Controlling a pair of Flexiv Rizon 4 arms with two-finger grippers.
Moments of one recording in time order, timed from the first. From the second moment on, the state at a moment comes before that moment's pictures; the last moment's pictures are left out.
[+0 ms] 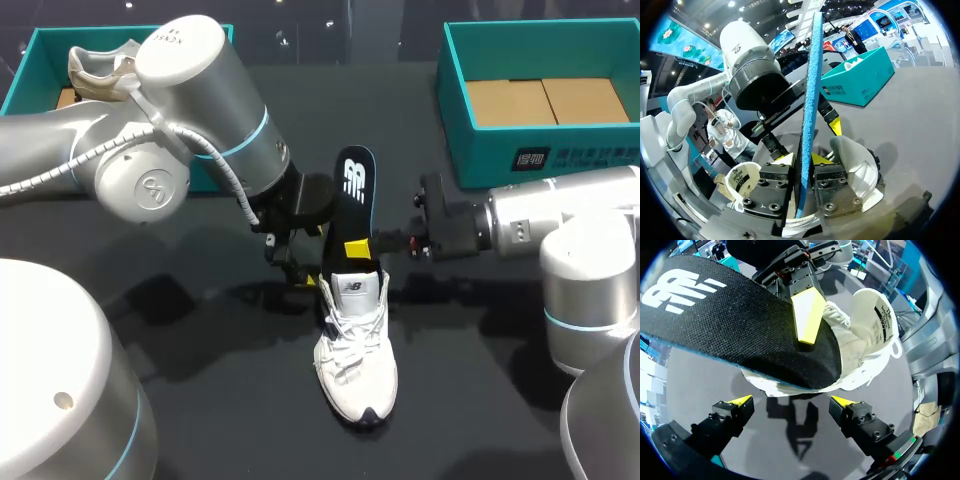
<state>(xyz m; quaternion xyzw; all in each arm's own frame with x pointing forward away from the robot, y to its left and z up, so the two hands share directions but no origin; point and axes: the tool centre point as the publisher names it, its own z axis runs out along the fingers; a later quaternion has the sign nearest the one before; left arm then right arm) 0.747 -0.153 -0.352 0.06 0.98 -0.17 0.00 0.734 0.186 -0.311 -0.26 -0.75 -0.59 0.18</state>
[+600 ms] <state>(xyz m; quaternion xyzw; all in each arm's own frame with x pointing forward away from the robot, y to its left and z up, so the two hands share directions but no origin) 0.747 -0.153 -0.352 0.06 0.98 -0.17 0.00 0.755 0.184 -0.296 -0.23 -0.76 -0.58 0.18</state>
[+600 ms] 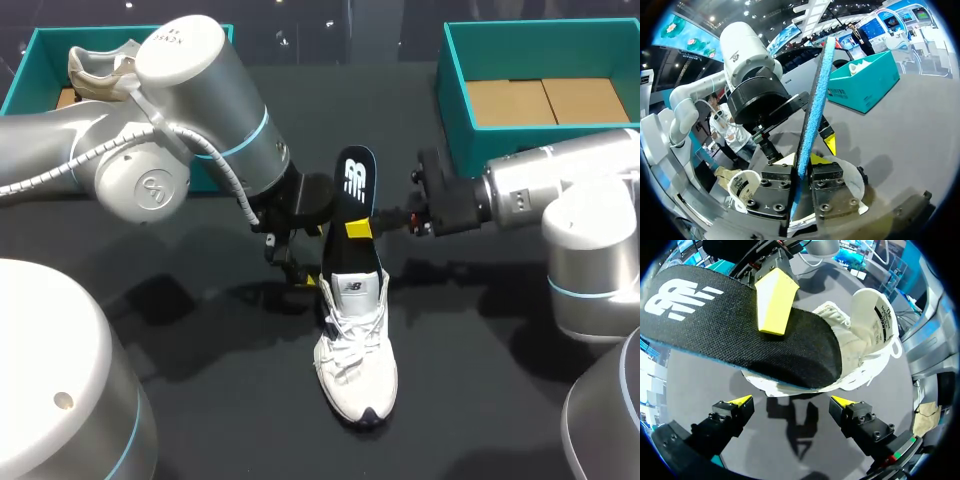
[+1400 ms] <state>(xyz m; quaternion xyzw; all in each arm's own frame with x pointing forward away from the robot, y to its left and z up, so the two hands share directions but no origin) 0.747 -0.153 -0.352 0.06 0.98 -0.17 0.00 0.737 0.191 -0.323 -0.23 -0.74 -0.59 0.23</state>
